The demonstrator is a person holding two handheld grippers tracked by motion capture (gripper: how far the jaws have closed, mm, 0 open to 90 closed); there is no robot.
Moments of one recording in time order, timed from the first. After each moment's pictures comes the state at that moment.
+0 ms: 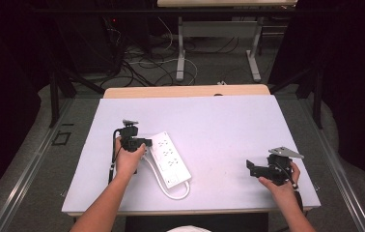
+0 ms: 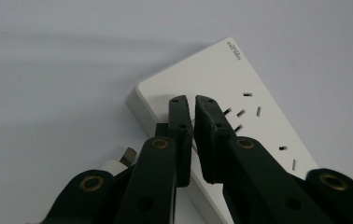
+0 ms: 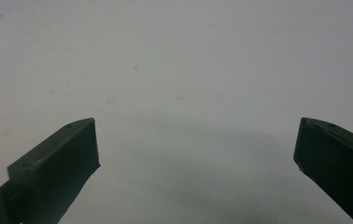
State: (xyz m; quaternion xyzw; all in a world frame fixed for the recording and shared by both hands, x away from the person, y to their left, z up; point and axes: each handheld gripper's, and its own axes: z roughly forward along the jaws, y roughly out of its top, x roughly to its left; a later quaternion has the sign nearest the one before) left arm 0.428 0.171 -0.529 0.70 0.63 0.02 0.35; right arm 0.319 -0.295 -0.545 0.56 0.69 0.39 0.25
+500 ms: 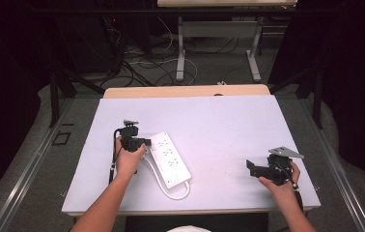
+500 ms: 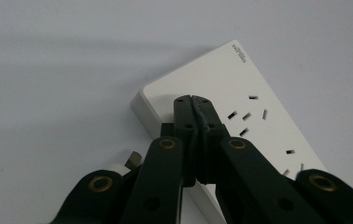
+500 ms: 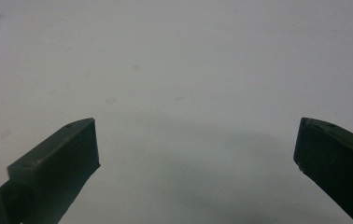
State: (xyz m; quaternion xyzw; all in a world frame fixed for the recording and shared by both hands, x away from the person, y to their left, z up) left arm 0.429 0.169 -0.530 0.69 0.63 0.04 0.35; right arm 0.319 -0.295 -0.545 0.56 0.69 0.39 0.24
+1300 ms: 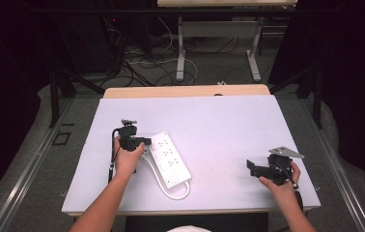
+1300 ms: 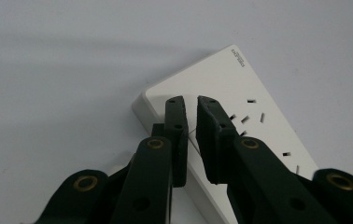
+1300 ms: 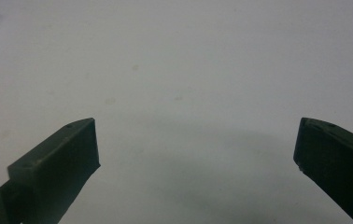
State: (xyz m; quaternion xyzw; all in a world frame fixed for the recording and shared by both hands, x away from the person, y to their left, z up) left arm 0.429 0.176 -0.527 0.69 0.63 0.03 0.35; right arm 0.320 -0.296 -0.545 0.56 0.69 0.39 0.24
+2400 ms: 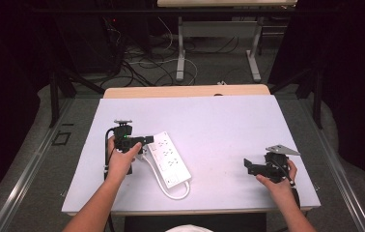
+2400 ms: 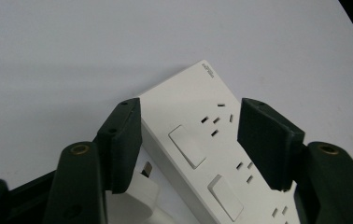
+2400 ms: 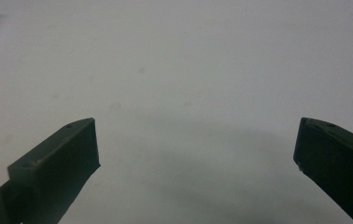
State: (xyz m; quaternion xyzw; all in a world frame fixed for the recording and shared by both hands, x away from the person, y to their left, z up) left arm 0.413 0.181 -0.511 0.69 0.59 0.05 0.40; right arm 0.329 -0.290 -0.548 0.55 0.69 0.40 0.24
